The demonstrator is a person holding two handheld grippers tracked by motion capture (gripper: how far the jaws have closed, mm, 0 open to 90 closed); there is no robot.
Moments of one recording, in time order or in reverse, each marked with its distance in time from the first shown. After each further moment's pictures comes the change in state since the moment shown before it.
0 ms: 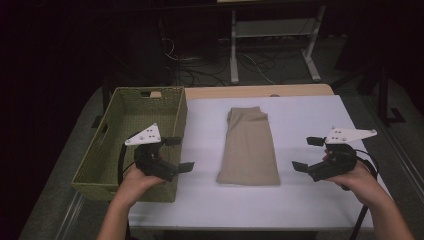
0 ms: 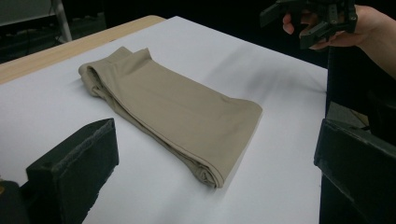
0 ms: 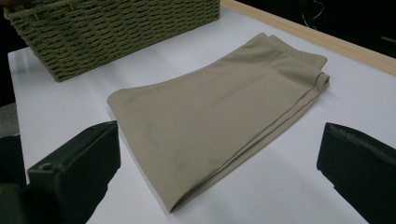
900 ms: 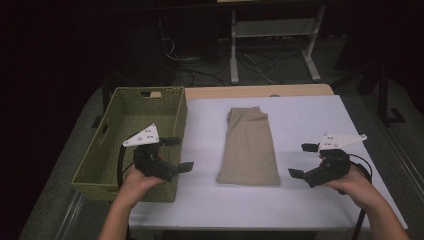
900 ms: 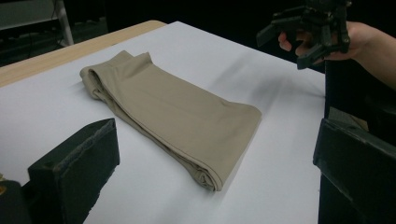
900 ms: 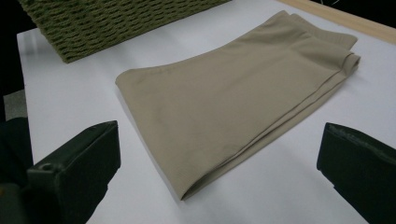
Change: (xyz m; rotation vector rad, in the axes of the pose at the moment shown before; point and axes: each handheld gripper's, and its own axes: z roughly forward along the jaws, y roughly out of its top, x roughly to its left) left arm 0.000 -0.002 -0.003 -0.029 -0.010 -0.006; right arm 0.003 -0.013 0.015 0.048 0.048 -0.011
